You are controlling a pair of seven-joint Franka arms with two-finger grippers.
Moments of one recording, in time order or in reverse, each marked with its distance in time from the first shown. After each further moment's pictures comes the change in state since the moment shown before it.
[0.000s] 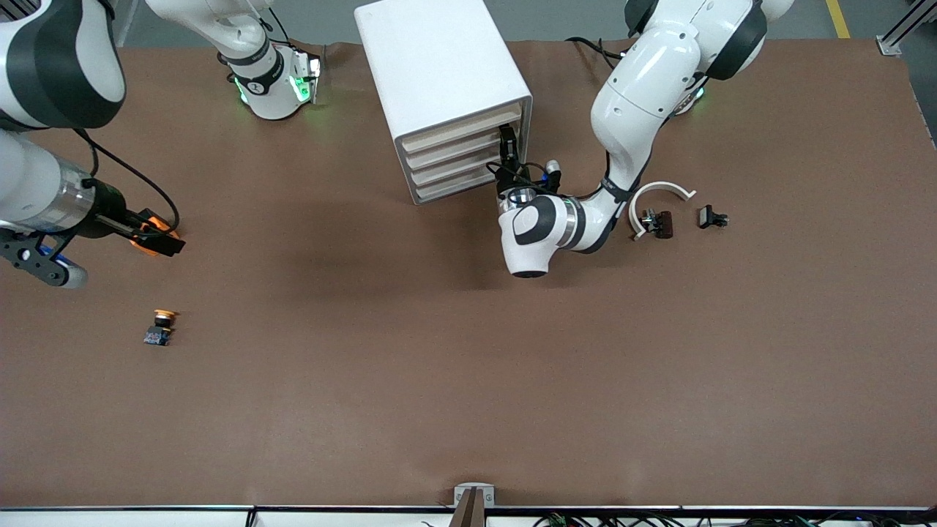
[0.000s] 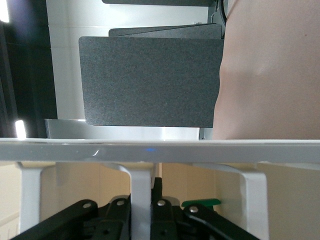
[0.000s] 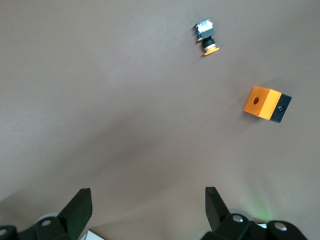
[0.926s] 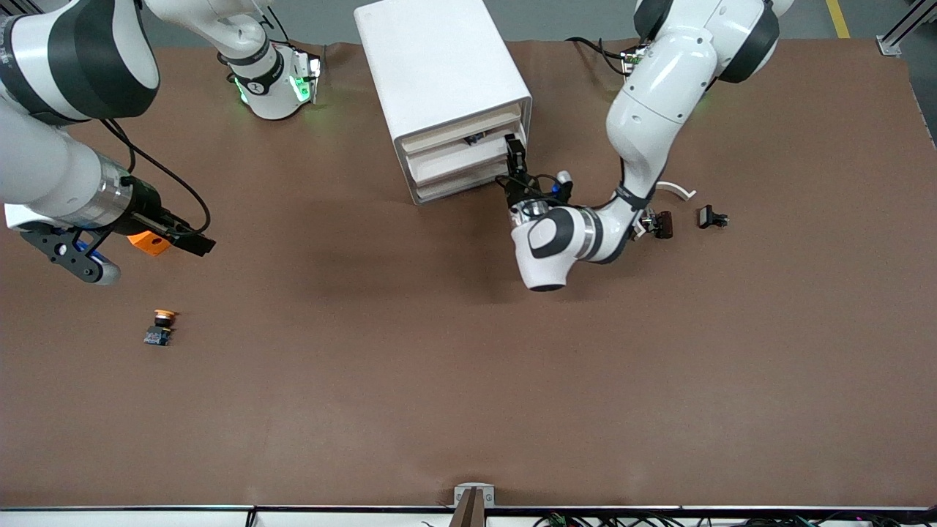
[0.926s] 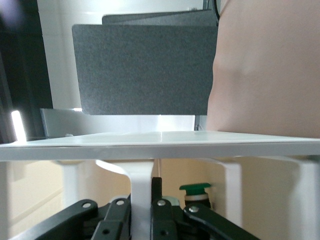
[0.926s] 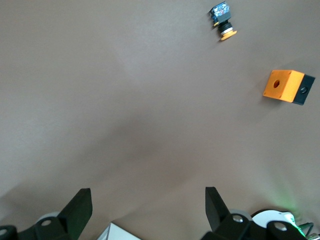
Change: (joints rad) left arm 0.101 0.000 0.010 0.040 0.020 -0.013 0.000; right arm 0.052 0.000 0.000 0.000 0.050 0.018 0.102
